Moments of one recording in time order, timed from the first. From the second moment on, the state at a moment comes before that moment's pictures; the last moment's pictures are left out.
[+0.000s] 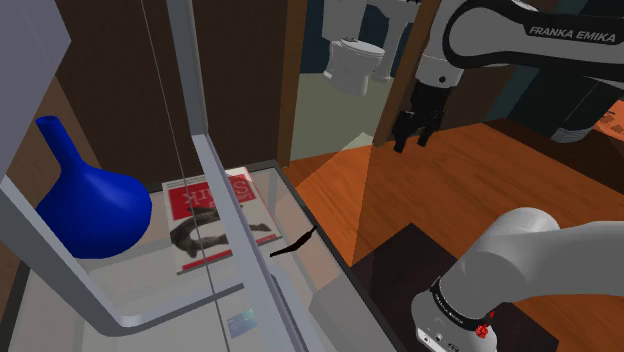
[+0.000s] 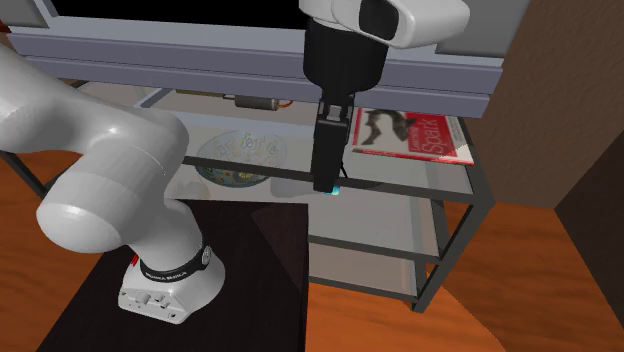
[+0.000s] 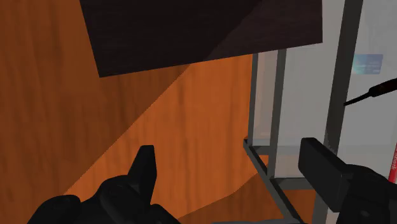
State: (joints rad) arm -0.02 -0.78 -0.07 -2.45 -0.03 1.60 0.05
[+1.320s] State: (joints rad) arm -0.05 -0.87 0.55 -2.72 0.44 1.88 1.07
